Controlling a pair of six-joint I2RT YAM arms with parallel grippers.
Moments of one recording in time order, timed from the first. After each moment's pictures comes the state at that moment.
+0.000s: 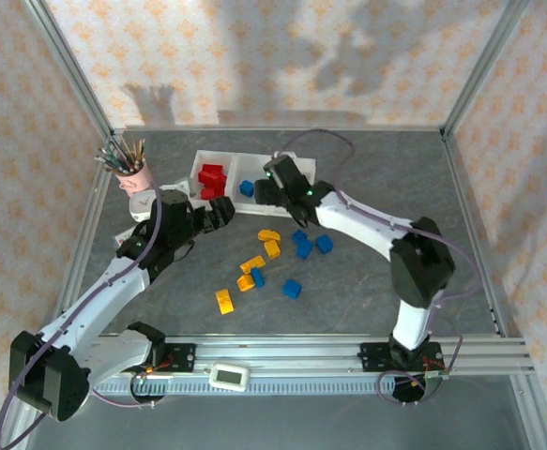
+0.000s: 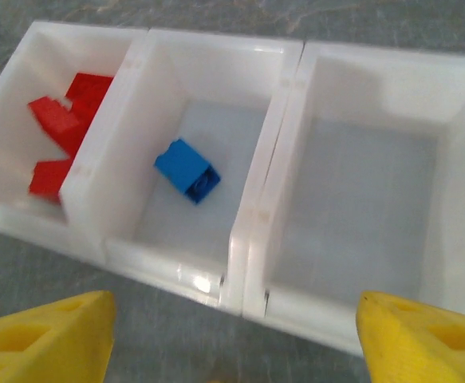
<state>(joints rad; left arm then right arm) -0.36 1.02 0.74 -0.27 0.04 -0.69 0.75 1.77 1.39 -0.38 0.26 0.51</state>
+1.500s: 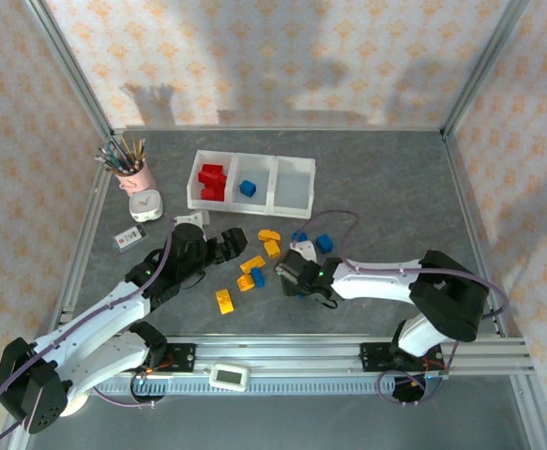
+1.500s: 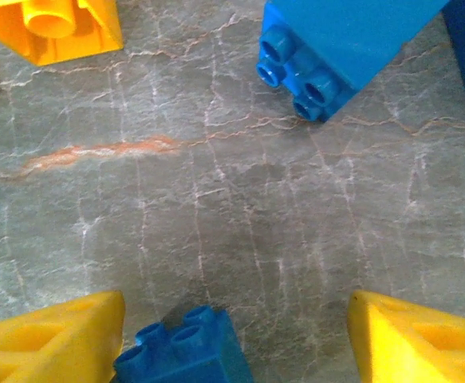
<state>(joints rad) -0.56 0.90 0.53 -0.21 -0.03 -0.86 1.04 1.53 0.75 -0.41 0.31 0.74</state>
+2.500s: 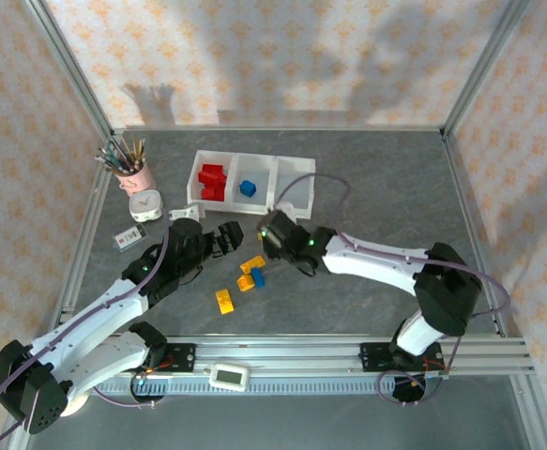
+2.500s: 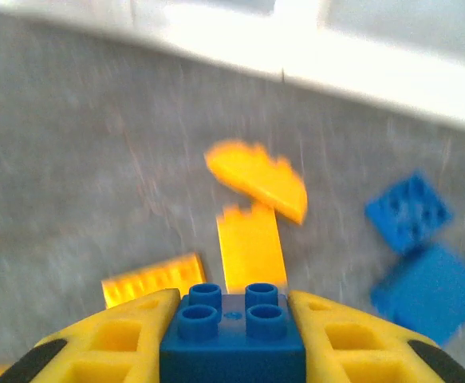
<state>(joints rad) -0.55 0.90 0.61 -0.28 -0.13 -0.80 0.96 1.60 1.12 -0.40 0.32 0.64</state>
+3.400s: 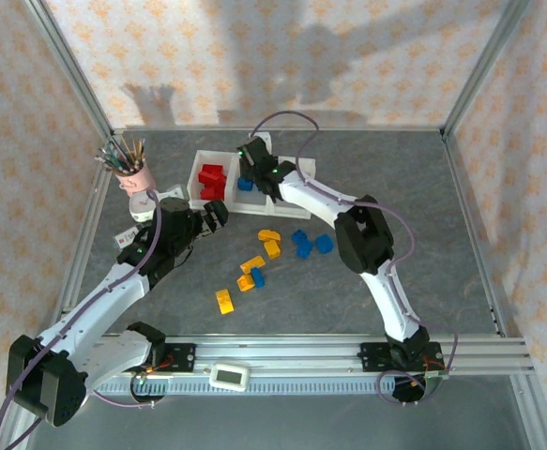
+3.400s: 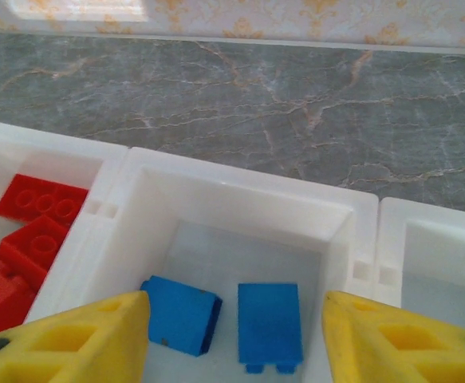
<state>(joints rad) -0.36 0.99 0.69 -0.27 -0.11 -0.75 0.71 2.28 1.97 -0.40 0.36 0.41</state>
